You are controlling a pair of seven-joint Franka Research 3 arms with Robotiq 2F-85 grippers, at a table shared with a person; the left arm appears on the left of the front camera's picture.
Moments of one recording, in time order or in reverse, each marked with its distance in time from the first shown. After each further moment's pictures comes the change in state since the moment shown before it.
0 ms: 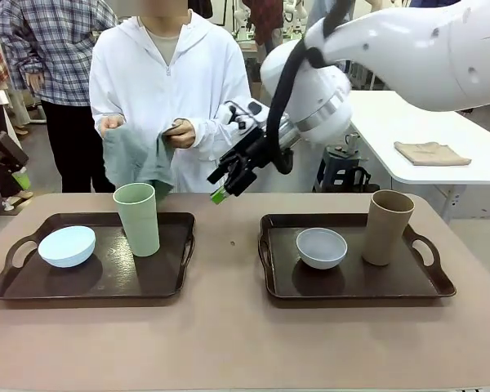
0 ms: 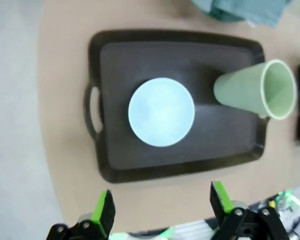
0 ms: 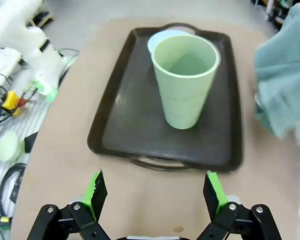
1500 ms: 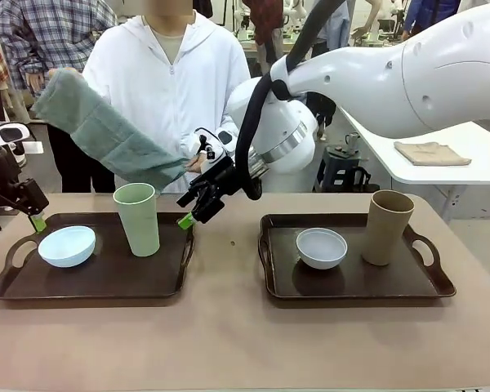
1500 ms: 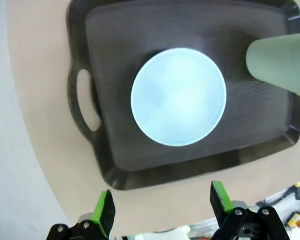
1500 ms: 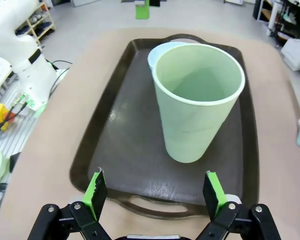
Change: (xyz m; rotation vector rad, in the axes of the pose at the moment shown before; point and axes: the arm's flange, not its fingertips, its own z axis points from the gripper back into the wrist) left arm 0.010 0.006 -0.085 0.068 0.187 -0.093; right arm -0.007 -0.003 -0.079 -0.018 -0.099 0.027
